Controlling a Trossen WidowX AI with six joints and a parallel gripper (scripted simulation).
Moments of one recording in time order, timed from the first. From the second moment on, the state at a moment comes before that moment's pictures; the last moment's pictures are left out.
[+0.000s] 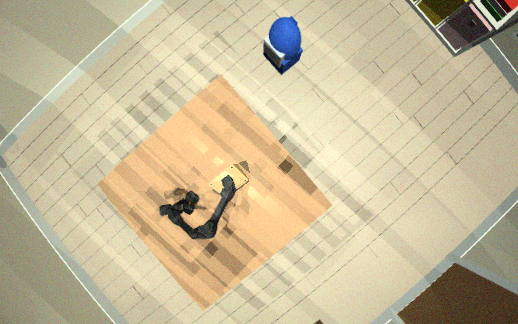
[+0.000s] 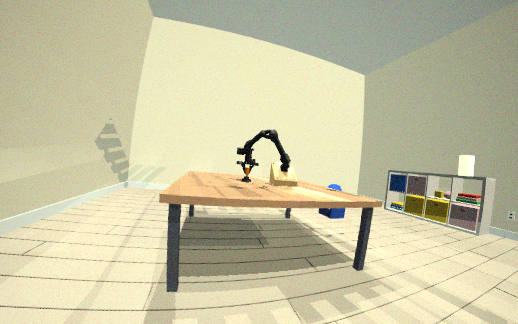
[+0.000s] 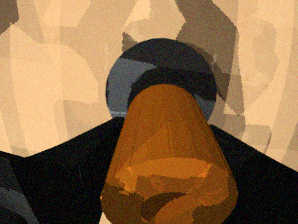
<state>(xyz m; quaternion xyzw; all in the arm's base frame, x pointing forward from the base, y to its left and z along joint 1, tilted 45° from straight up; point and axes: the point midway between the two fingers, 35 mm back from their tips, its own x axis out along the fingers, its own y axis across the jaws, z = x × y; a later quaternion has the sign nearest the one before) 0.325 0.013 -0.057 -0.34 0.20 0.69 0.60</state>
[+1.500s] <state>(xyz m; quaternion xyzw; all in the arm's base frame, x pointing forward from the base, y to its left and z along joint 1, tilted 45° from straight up) 0.323 0.012 -0.055 -0.34 0.20 0.70 0.60</state>
